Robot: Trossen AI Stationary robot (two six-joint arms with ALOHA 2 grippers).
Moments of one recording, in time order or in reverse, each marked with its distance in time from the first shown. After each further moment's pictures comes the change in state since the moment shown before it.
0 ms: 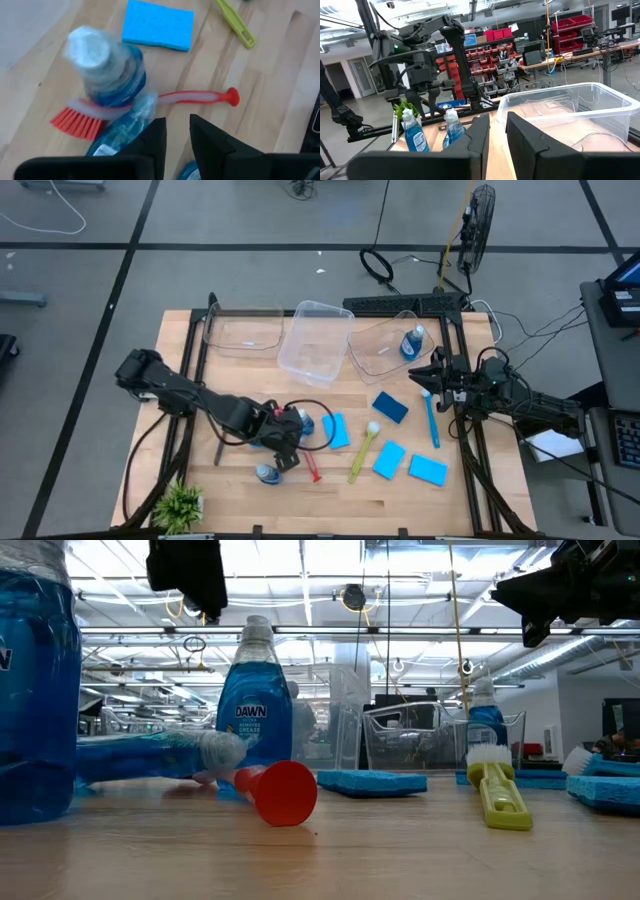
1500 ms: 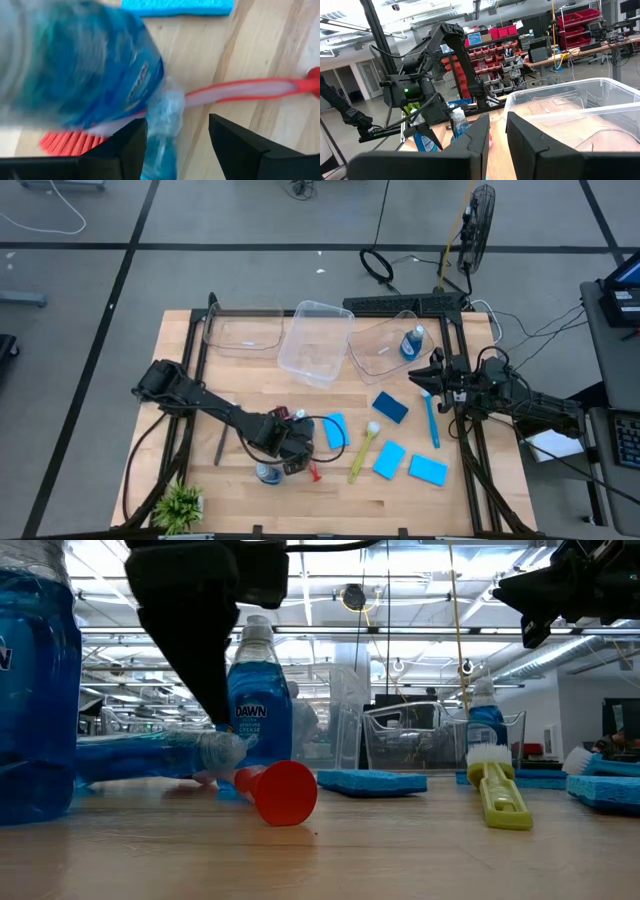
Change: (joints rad) left arm 0.003 0.197 -0.064 0.075 -0.061 0.118; right arm 0.000 0.000 0.000 0.000 -0.027 0.037
